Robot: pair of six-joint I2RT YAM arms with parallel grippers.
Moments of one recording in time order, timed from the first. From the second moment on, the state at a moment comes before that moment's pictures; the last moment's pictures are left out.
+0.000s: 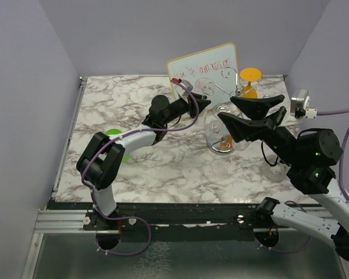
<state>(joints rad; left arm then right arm) -0.63 1.79 1.15 0.87 0.42 -0.23 0.84 0.76 1.12 0.12 -0.07 0.17</state>
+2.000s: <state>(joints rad) -0.63 1.24 0.98 0.02 -0.13 -0.28 0.84 0.73 1.10 0.06 0.01 0.21</state>
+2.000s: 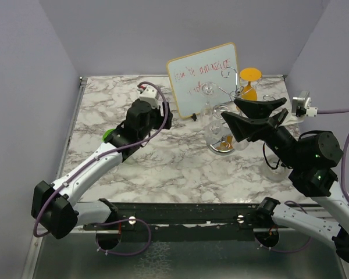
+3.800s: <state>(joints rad) -0.27 1.15 1.06 -0.62 -0.09 -0.45 0.84 0.82 1.10 0.03 0.04 0.32</state>
